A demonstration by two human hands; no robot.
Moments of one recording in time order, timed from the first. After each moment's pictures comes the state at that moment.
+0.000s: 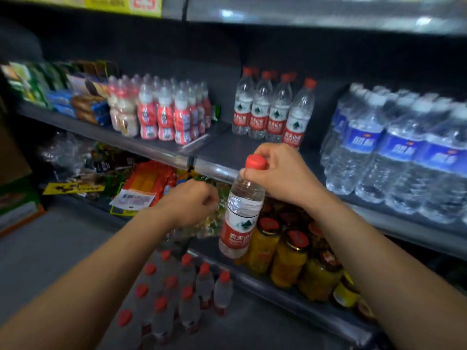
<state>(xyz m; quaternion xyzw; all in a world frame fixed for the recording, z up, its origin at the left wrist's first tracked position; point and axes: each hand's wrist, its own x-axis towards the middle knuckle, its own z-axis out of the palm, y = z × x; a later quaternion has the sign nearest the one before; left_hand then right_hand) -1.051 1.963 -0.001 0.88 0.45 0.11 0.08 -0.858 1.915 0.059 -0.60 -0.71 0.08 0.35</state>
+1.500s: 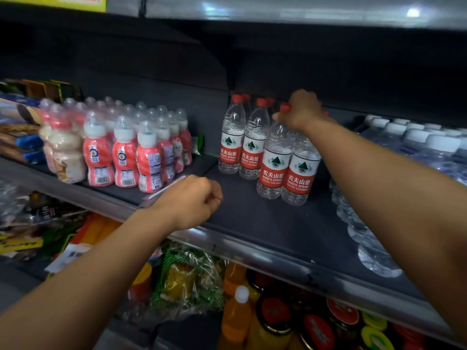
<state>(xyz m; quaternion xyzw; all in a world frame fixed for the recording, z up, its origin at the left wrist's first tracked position) -0.995 2.135 0.023 0.88 0.42 0.22 0.06 -0.755 2.181 0.153 -0.74 -0.59 -0.10 0.30</state>
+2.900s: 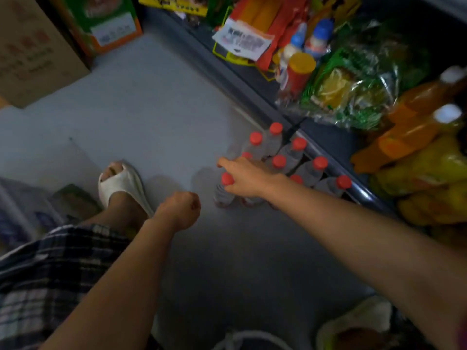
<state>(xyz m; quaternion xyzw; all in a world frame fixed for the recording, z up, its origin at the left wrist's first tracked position) -1.268 1.868 -0.326 0.59 0.72 -0.08 0.35 -1.101 1.968 -0.281 -0.38 -0.90 0.19 -0.11</state>
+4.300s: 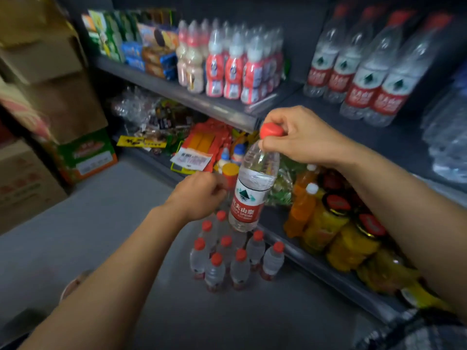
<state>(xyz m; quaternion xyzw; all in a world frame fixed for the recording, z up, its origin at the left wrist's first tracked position) -1.149 1.952 -0.072 0.79 0.57 0.16 0.12 -0.942 1.972 0.035 -0.49 -0.82 0.17 0.25</state>
